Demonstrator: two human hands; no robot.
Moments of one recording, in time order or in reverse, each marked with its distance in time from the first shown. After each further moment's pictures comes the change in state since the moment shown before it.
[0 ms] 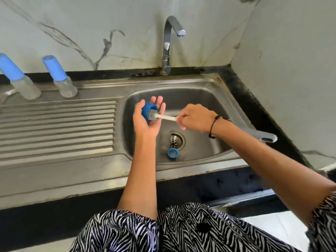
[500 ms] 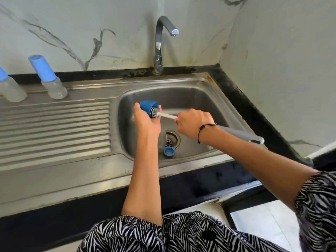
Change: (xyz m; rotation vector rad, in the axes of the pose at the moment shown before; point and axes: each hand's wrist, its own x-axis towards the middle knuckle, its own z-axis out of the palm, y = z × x) left_hand -0.001 -0.004 0.010 0.111 0.247 0.031; right_hand -0.003 -0.002 0.032 -0.404 0.142 0.105
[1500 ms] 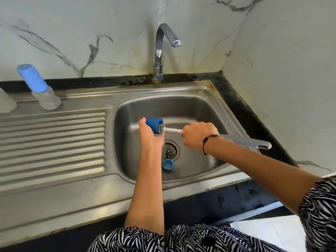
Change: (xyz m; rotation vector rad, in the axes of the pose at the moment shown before) left_hand 0.037 -0.020 0.009 -0.054 0.117 -0.133; right_hand 0.041 0.026 0.004 -0.086 -0.149 -0.029
